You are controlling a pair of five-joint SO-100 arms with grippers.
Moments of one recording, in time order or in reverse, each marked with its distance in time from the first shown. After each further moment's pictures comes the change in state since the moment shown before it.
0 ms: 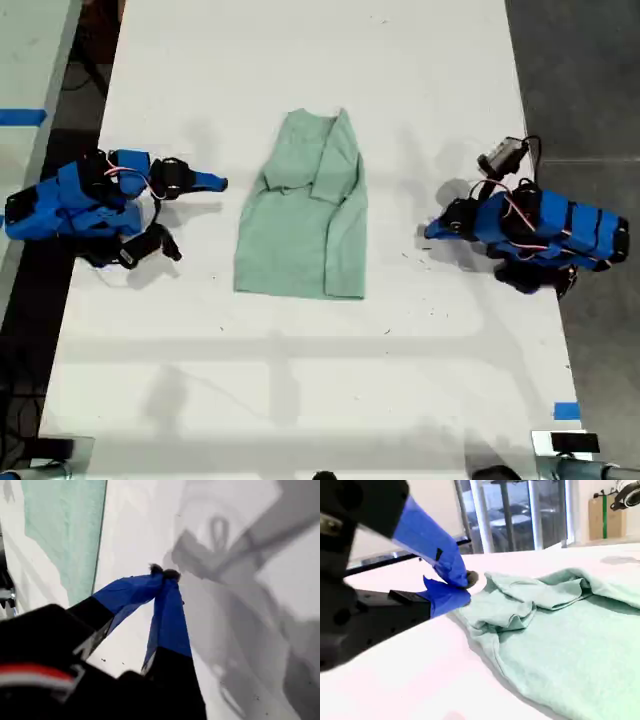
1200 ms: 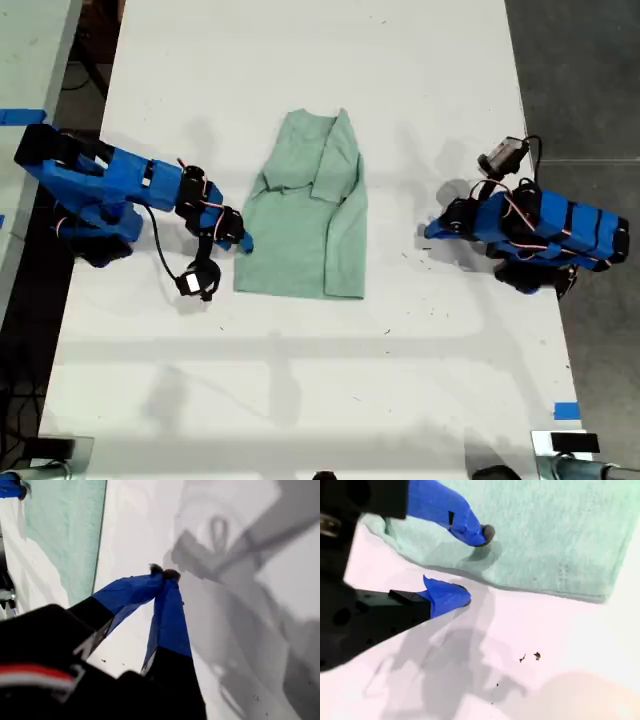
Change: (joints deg) arm 0 20.6 -98.7 -53.4 6.1 -16.8; arm 1 0.2 0.0 0.0 0.0 0.0
